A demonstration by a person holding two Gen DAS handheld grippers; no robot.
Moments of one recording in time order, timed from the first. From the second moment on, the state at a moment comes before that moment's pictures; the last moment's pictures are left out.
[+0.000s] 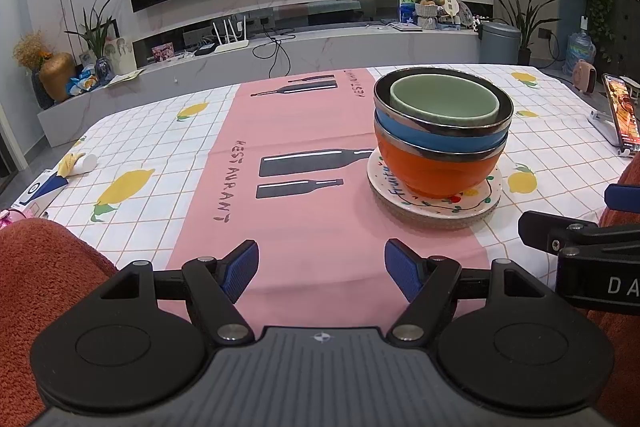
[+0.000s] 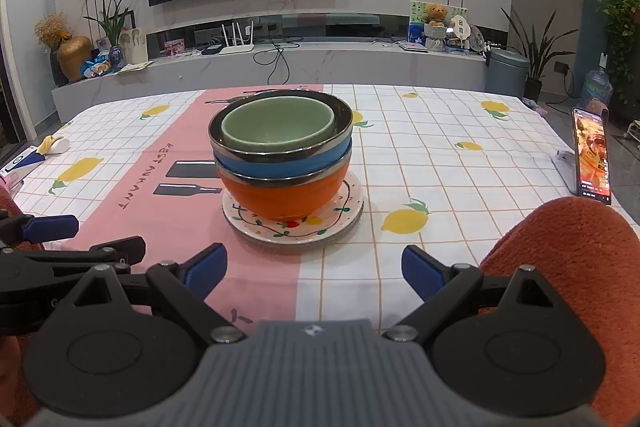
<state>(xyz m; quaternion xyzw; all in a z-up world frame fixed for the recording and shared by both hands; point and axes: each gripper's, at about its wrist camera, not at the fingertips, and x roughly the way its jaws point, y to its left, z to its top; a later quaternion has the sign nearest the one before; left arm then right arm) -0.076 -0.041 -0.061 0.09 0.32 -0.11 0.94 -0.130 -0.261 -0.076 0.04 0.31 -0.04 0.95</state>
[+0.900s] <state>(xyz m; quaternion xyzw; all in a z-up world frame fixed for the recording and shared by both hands) -0.077 -0.043 -0.059 0.09 0.32 -0.11 0.94 -0.129 -0.260 -0.077 0.03 0.31 -0.04 0.95</state>
